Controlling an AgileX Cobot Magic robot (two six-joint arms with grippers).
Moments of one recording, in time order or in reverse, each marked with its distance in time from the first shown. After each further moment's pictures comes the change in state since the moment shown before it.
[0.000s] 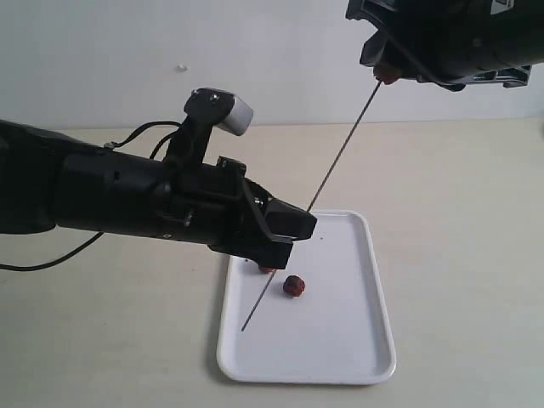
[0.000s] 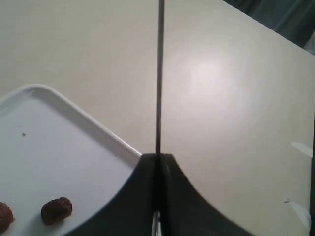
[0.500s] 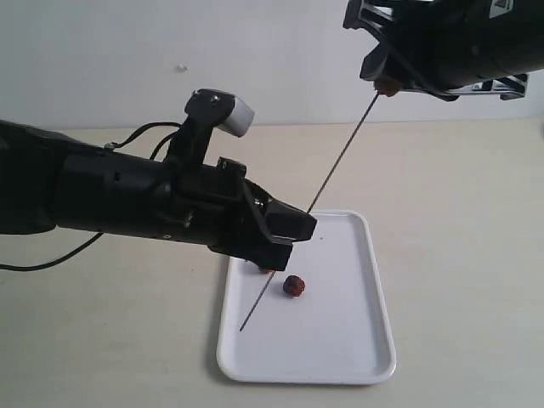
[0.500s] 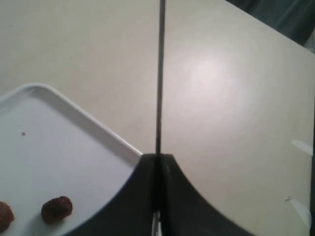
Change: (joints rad) left arm 0.000 0.000 0.000 0.002 0.000 0.000; right arm 0.002 0.000 0.000 0.089 0.054 -0.057
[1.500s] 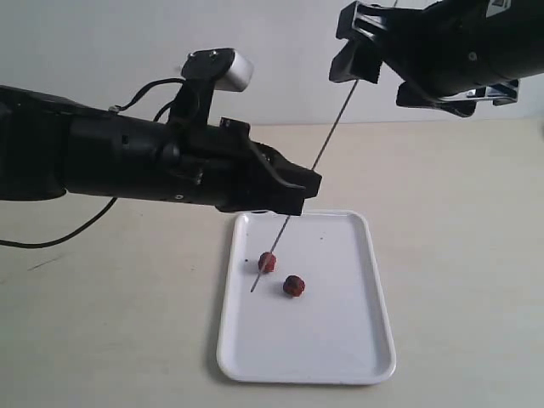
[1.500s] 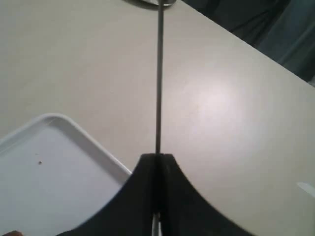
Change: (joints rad) left arm 0.000 0.000 -0.086 0.000 -0.057 -0.097; right arm 0.000 0.002 0.000 0.126 0.028 -0.143
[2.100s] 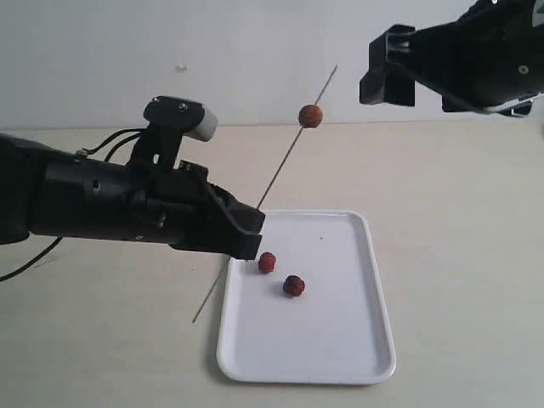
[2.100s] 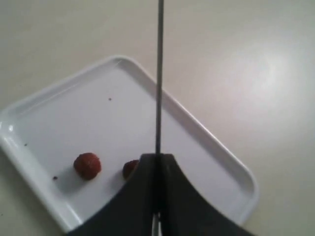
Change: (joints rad) left arm 0.023 -0.044 0.147 0.012 -0.157 0.045; right arm 0.000 -0.085 0.035 -0.182 0.127 -0.026
